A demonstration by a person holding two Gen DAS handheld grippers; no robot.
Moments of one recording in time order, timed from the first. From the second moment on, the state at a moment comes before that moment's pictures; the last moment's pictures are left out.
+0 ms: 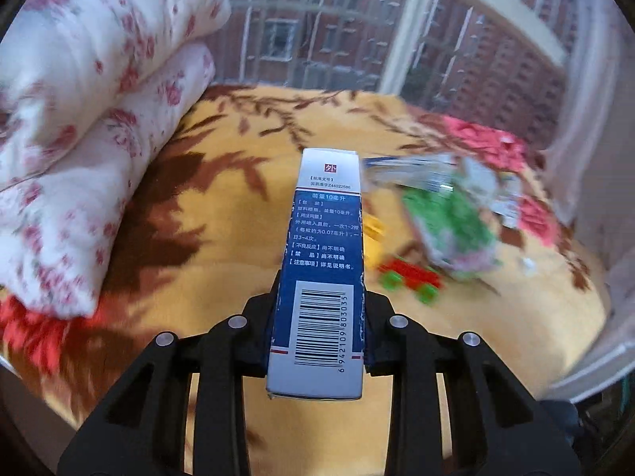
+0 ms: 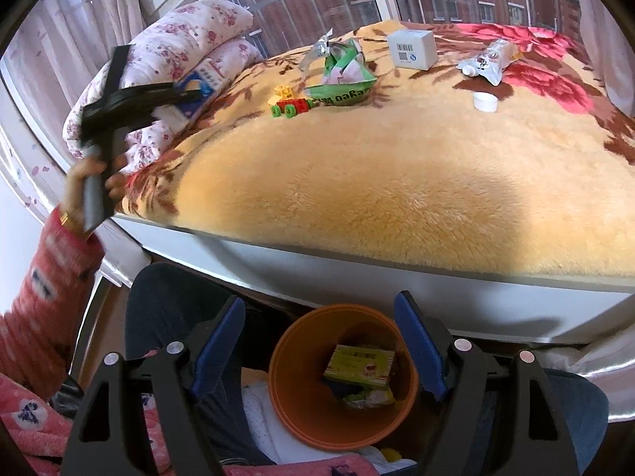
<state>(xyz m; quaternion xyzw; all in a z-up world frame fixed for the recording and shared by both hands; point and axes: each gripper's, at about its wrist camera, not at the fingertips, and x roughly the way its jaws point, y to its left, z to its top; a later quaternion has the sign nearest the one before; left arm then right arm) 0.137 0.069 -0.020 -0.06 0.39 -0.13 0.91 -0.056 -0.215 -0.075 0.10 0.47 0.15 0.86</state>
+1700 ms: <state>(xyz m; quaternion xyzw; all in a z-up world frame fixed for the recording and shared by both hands) 0.006 0.006 -0.056 -0.01 0.43 -0.22 0.88 0.199 -0.212 -0.051 0.00 0.44 0.02 0.90</state>
